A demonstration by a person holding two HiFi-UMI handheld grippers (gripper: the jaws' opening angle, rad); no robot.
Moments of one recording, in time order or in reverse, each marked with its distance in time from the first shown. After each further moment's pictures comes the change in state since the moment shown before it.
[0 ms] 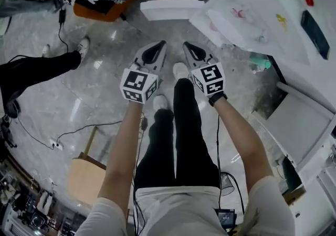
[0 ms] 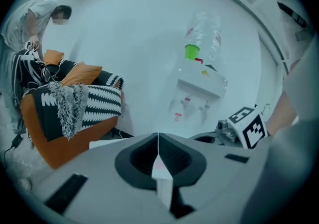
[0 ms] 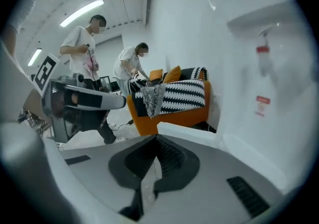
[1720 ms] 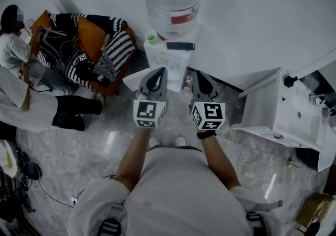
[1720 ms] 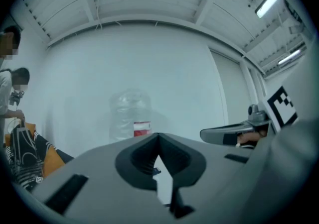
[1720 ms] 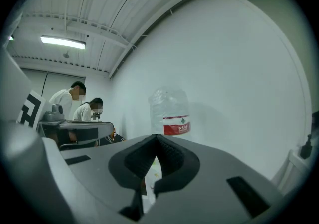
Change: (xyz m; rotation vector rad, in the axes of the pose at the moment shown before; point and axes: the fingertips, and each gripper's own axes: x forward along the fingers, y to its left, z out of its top) left arm -0.212 -0.425 0.403 0.354 -0.384 -0.102; right arm -0.597 0.048 0.335 0.080 -0.555 -0.647
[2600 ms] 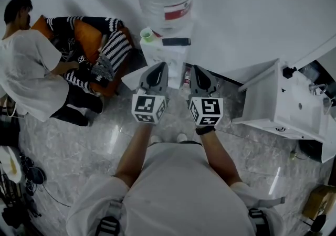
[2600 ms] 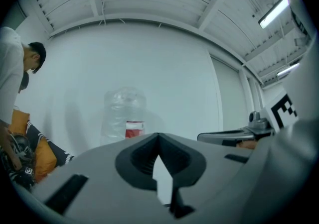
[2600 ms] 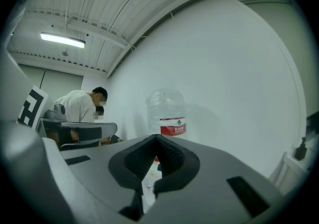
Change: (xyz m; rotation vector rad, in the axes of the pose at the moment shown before) left arm 0.006 -0.021 0.005 -0.069 -0.018 -0.058; right arm -0.014 -0.006 0.006 -0.017 -0.019 -0.037
